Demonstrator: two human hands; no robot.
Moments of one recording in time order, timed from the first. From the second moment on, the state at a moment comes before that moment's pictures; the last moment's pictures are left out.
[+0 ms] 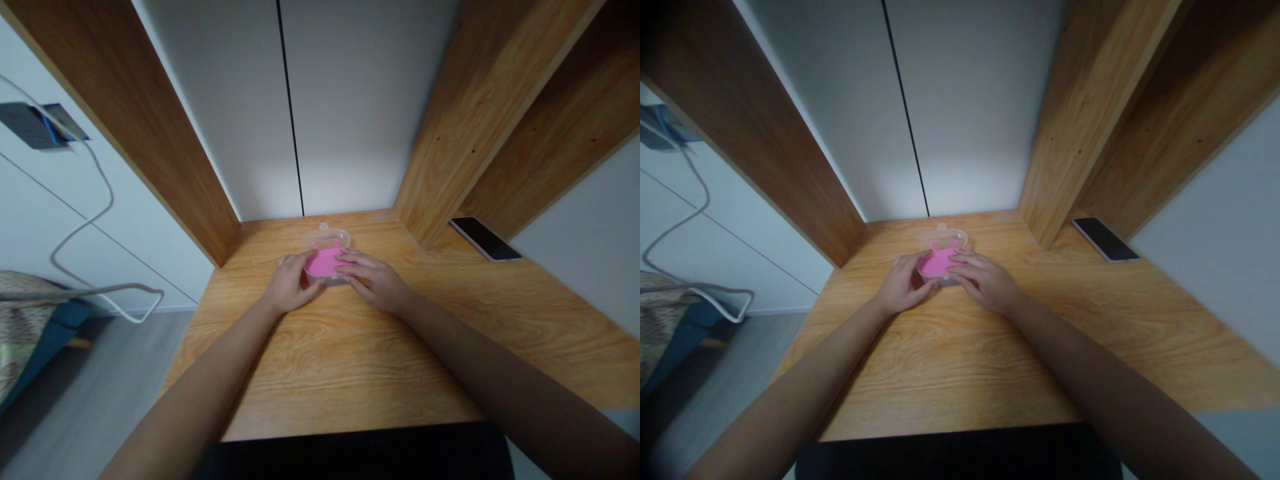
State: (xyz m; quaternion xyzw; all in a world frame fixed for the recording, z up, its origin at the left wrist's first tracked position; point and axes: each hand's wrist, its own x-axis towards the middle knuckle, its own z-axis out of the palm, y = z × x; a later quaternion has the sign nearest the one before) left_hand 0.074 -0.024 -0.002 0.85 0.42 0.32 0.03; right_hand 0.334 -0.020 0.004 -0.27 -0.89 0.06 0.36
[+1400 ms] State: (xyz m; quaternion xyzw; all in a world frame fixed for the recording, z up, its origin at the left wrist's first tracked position) left_hand 0.074 -0.024 -0.004 0.85 0.42 0.32 0.04; right_hand 0.333 -0.016 -0.001 -0.33 -0.86 0.09 0.38
